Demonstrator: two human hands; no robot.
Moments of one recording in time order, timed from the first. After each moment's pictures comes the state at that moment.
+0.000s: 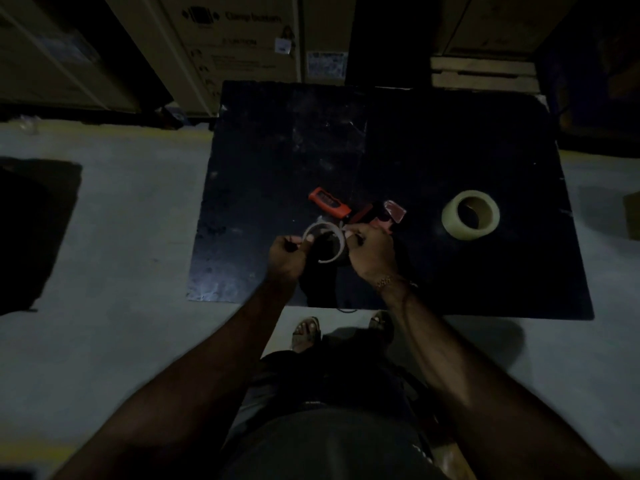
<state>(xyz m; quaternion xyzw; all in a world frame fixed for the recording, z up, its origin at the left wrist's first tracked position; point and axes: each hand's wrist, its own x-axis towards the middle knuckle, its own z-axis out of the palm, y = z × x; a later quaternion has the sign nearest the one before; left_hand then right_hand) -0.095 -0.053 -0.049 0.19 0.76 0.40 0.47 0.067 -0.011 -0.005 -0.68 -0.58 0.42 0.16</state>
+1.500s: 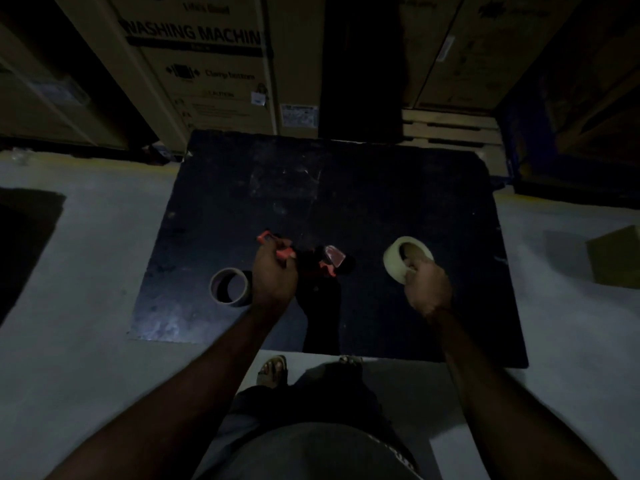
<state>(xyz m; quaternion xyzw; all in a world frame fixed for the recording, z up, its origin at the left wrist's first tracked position) -0.004 0.006 -0.013 0.40 0.76 0.39 0.32 0.293 0.061 0.010 -0.75 -0.61 0.24 0.06</state>
